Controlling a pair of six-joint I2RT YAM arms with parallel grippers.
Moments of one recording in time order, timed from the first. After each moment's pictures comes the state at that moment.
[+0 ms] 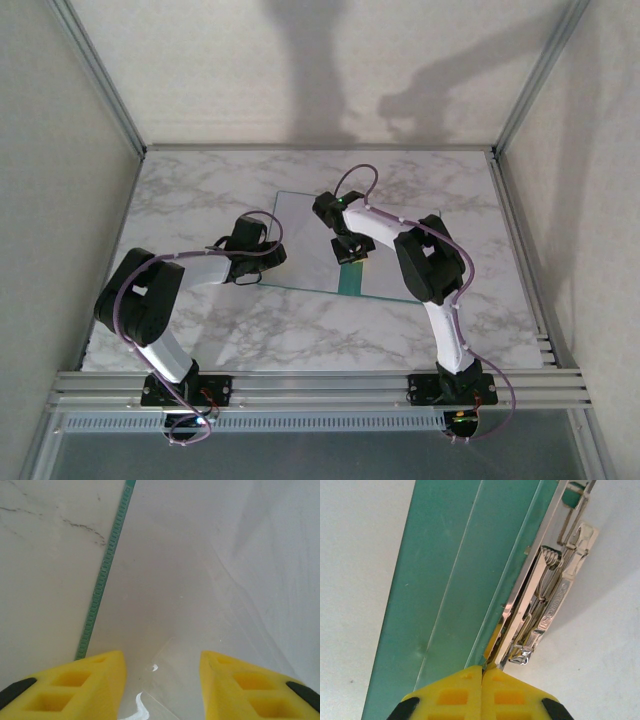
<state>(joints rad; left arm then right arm) -0.39 1.68 0.74 0.03 0.12 -0.73 0.68 2.18 1.65 -1.09 0.24 0.40</state>
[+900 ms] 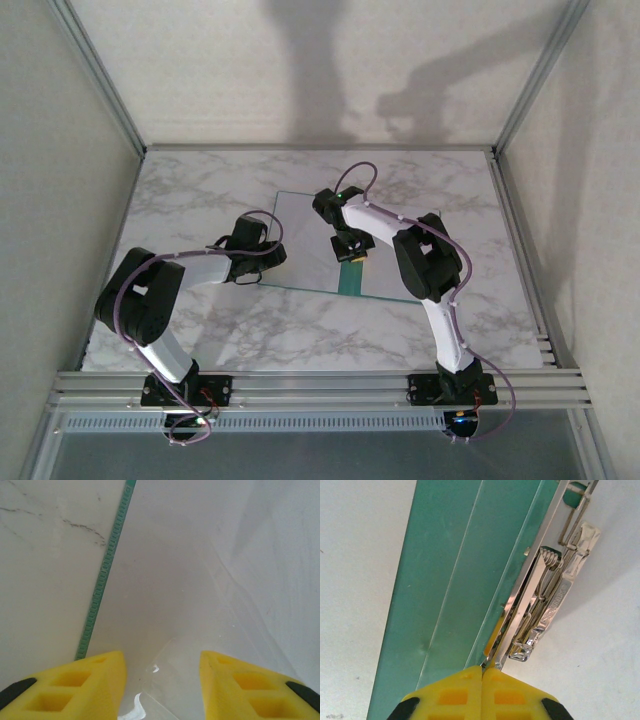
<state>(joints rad) -0.39 1.68 0.75 0.02 0.12 -0.73 0.67 2.20 1.72 -1.16 0.22 0.40</state>
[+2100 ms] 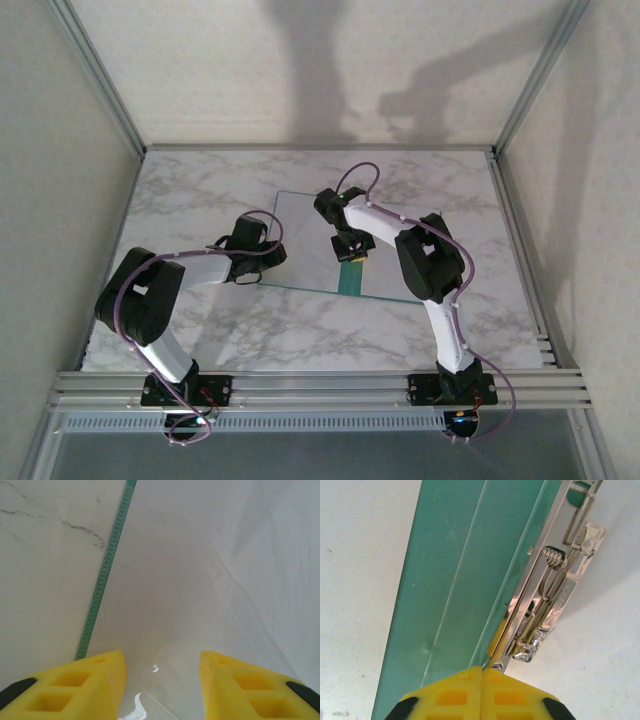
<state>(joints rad) -0.39 1.68 0.75 0.02 0.12 -0.73 0.67 2.18 1.69 -1.14 0.20 0.40</state>
